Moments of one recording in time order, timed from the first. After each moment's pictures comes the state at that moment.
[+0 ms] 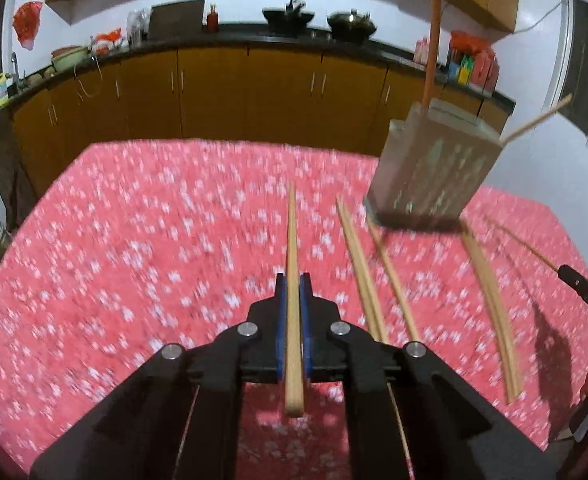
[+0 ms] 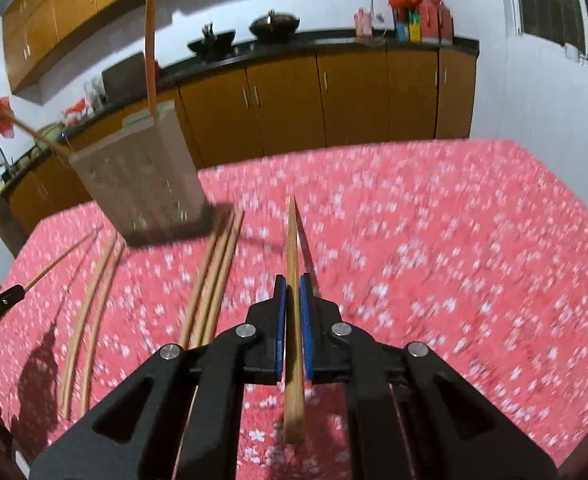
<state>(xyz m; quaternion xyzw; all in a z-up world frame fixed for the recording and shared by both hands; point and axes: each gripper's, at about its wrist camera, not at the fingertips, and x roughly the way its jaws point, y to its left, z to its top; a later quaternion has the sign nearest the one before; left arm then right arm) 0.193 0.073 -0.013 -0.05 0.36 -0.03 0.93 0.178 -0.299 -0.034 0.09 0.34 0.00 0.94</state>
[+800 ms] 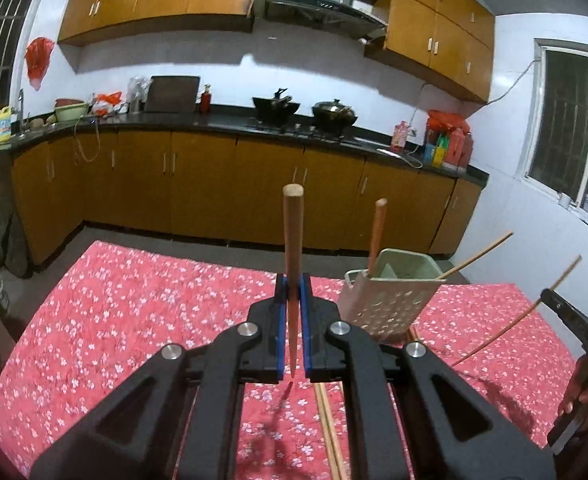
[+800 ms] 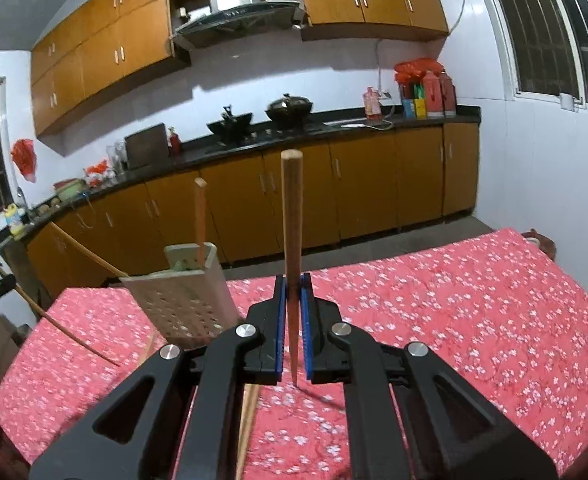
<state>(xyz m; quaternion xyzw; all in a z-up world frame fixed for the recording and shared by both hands) 0.178 0.075 0.097 -0.07 0.22 -0.06 0.97 0.168 -0.303 0.060 0.10 0.20 0.02 0.97</state>
